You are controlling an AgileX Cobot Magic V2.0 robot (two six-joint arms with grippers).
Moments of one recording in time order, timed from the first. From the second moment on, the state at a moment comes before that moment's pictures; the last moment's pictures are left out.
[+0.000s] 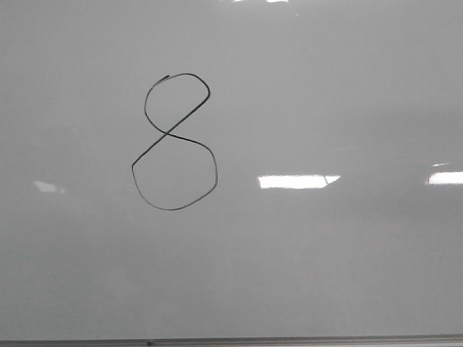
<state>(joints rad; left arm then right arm) 0.05 0.56 -0.40 0.07 0.28 -0.12 0.40 0.16 -0.47 -0.14 0.78 0.20</state>
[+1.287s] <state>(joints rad) 0.05 0.11 -0.38 0.06 0.37 -0.12 0.40 0.16 -0.47 -0.14 0.78 0.20</state>
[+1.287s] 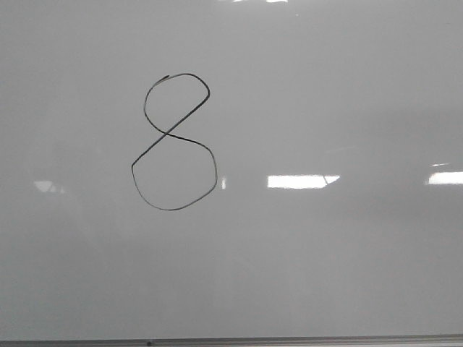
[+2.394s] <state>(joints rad) 0.04 -0.01 0.01 0.01 0.13 0.00 0.40 0.16 -0.47 -0.14 0.78 0.20</state>
